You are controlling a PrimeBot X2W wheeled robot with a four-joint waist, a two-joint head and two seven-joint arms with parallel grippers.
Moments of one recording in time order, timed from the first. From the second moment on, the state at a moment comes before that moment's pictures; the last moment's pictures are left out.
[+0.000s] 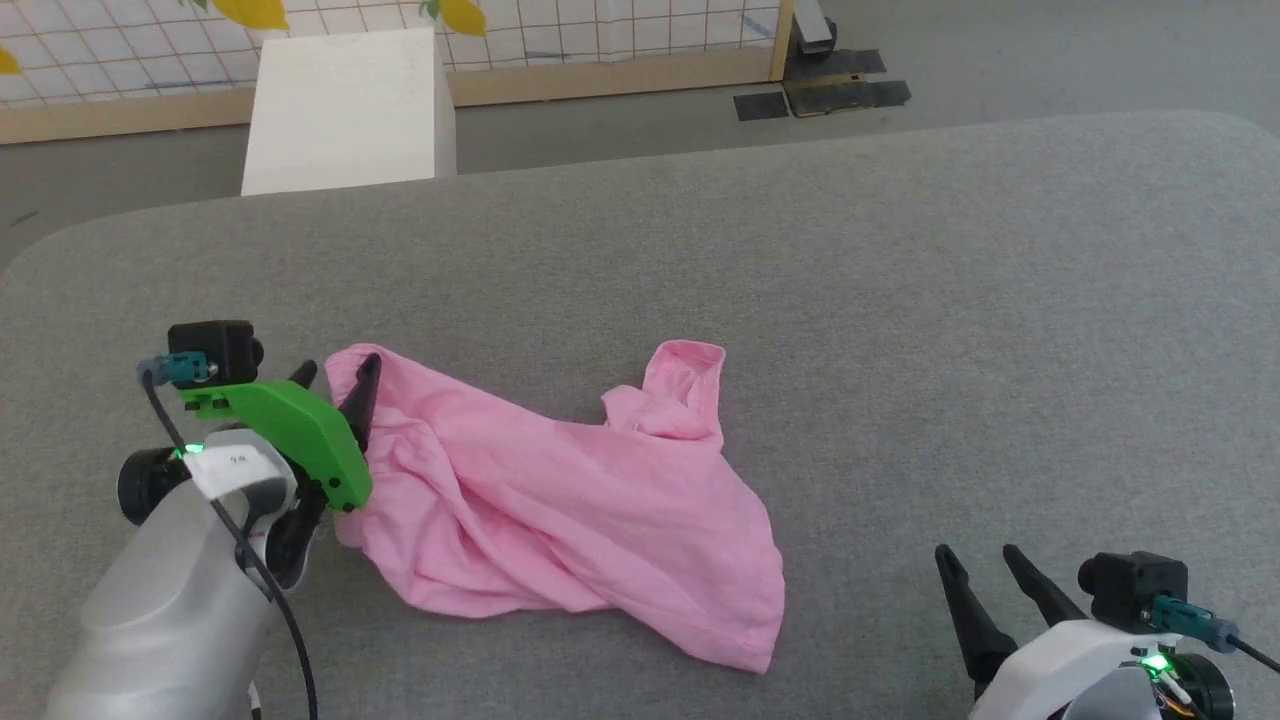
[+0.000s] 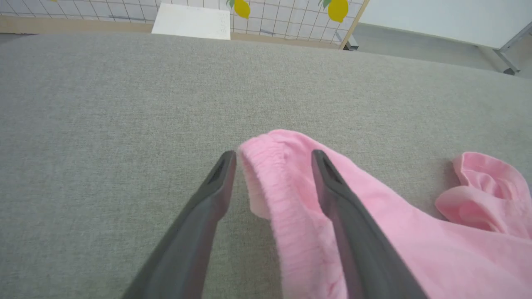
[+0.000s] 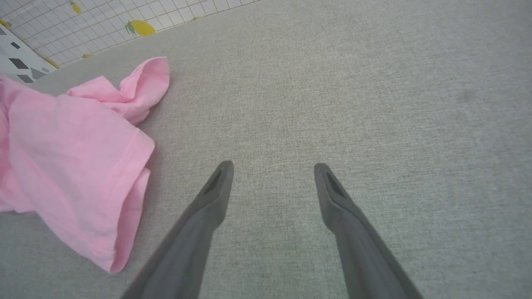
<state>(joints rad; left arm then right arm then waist) -0.59 0.43 -0.52 0.68 -0.86 -0.03 0.04 0.10 -0.05 -0.01 0.06 0.27 0.13 0.17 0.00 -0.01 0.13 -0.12</state>
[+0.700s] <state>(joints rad) -0.17 0.48 -0.47 0.16 -0.67 0.27 -0.25 0.12 -0.08 0.25 0.10 0.36 0.13 0.31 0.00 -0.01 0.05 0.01</state>
